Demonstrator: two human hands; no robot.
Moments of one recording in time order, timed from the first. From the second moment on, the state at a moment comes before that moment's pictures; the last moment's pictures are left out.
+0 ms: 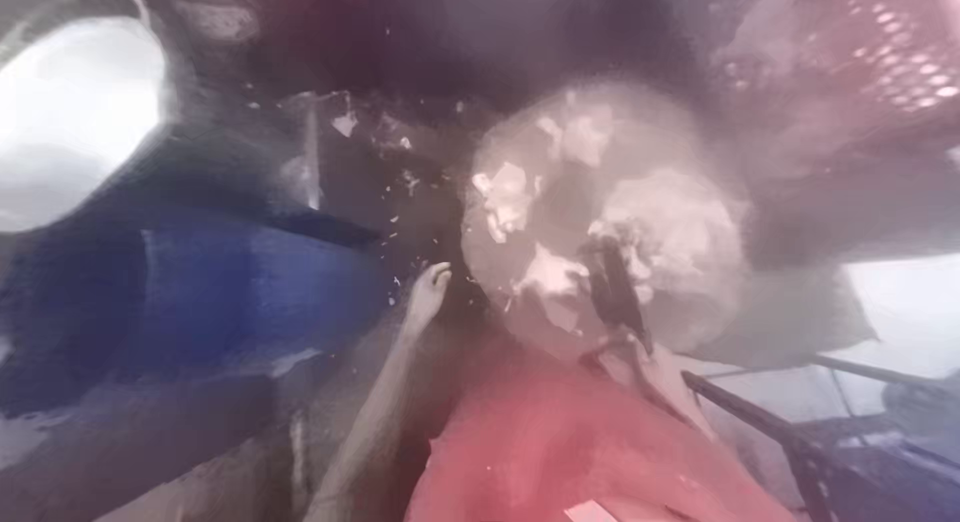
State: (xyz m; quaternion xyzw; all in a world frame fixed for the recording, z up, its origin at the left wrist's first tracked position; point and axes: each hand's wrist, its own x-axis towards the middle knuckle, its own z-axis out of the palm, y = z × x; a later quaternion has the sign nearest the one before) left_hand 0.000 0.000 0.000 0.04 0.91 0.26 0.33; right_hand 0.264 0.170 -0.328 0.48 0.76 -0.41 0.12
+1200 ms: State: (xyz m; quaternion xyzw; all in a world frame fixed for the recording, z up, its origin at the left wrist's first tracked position) left_hand -0.022 0.066 -0.300 0.25 0.87 0.26 0.34; right_hand 0.224 0.141 -0.184 0.29 0.73 -0.59 -0.20
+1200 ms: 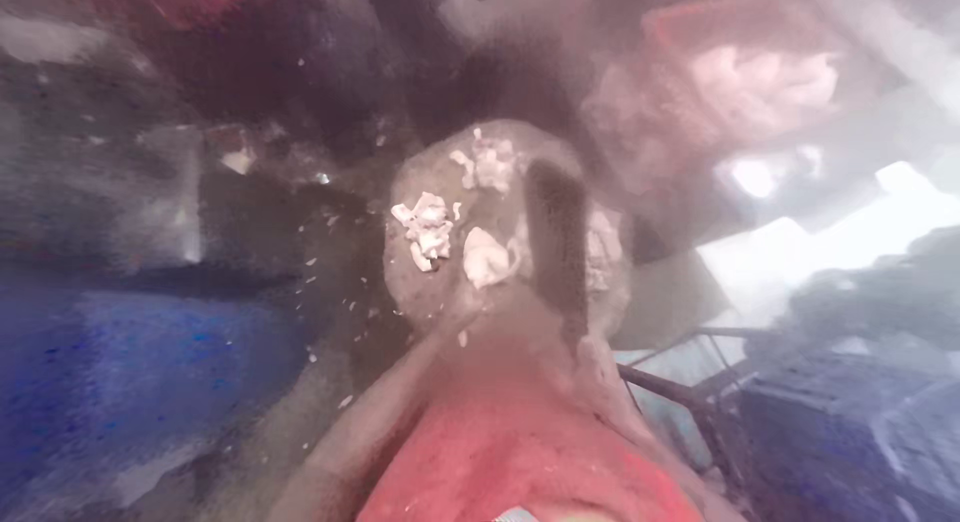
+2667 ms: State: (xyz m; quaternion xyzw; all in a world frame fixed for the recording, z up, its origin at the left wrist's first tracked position) left_hand 0.007 -0.103 -0.343 0.06 0.67 0.41 0.61; right_hand 0.197 0.129 -0.249 0.30 0.79 -0.51 0.11
